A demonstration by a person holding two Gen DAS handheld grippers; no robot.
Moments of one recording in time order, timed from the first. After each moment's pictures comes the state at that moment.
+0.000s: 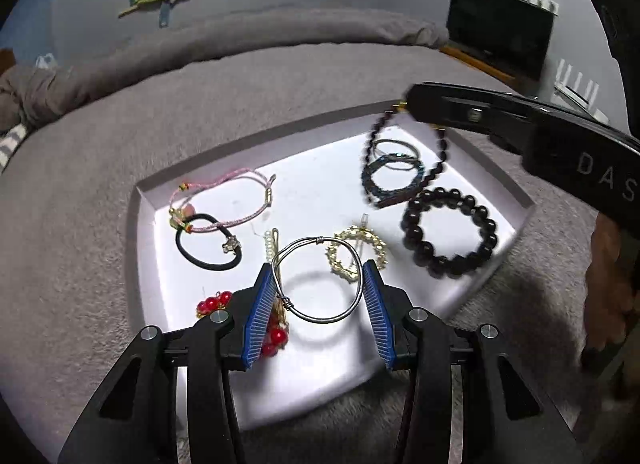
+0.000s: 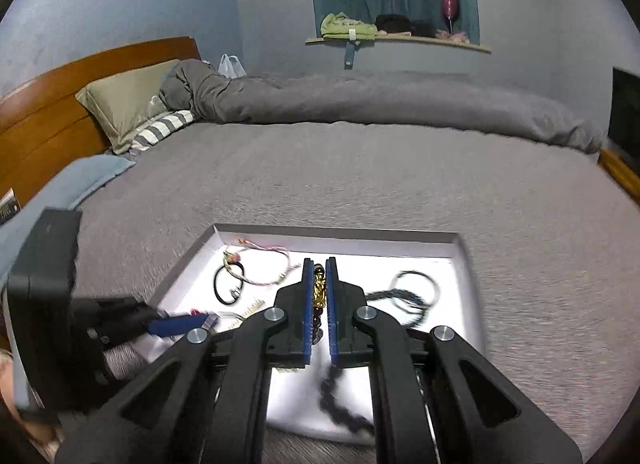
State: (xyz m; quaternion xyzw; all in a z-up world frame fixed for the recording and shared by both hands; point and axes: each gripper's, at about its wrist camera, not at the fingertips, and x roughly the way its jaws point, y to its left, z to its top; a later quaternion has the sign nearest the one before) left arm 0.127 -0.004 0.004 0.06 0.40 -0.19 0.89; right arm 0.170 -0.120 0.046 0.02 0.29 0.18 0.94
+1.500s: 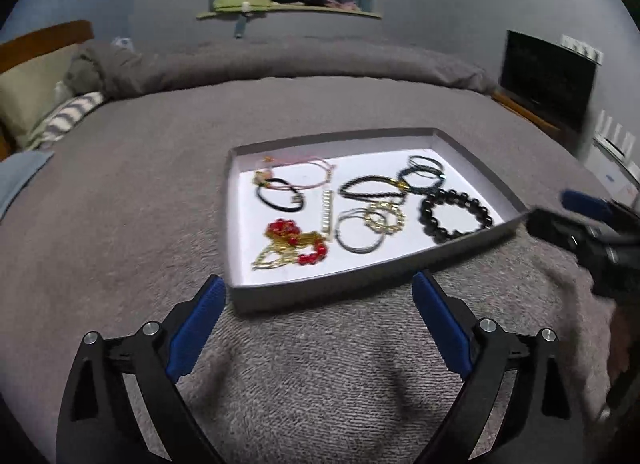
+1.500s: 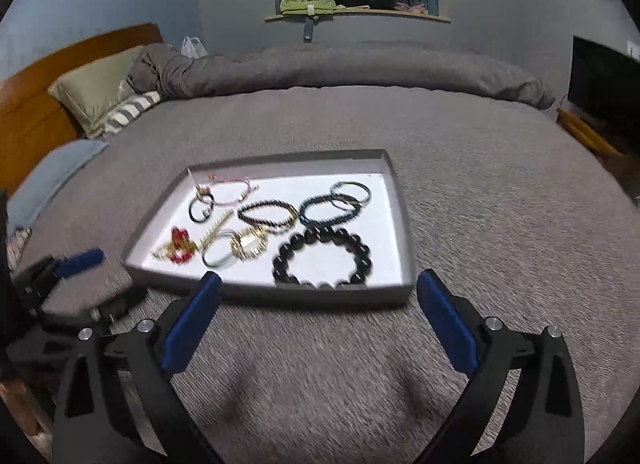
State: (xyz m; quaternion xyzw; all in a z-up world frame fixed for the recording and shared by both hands) left arm 0.031 0.024 0.022 0.01 0.34 -0.06 0.94; right arm 0.073 -0.172 0.034 0.00 0.34 0.09 0.94
